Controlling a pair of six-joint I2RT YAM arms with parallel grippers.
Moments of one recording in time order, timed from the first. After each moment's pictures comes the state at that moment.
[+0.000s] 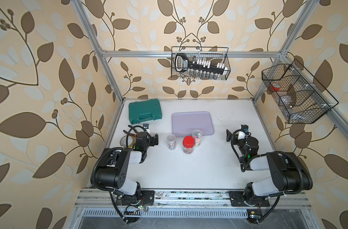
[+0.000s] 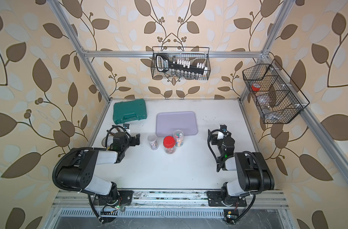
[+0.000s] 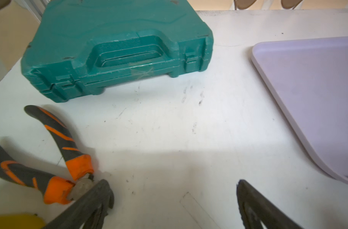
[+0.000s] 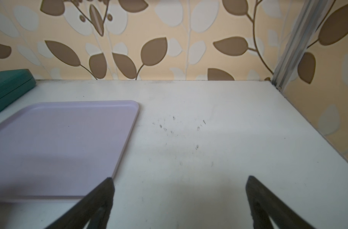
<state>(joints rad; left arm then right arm) -0.09 1.51 0.37 0.62 -0.05 -0.05 -0.03 1.50 0.23 1.08 -0.06 0.02</state>
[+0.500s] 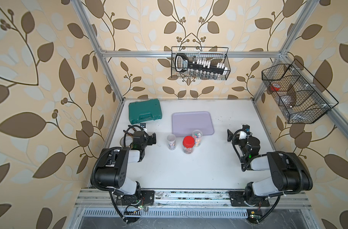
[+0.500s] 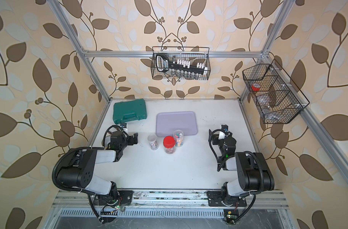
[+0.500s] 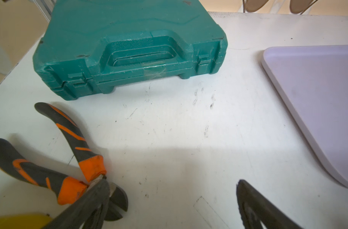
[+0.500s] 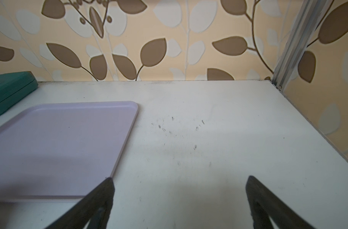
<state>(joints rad) -0.02 1.51 0.39 0.59 0.00 -0.06 -0.06 1.50 0.23 1.08 -0.09 0.04</state>
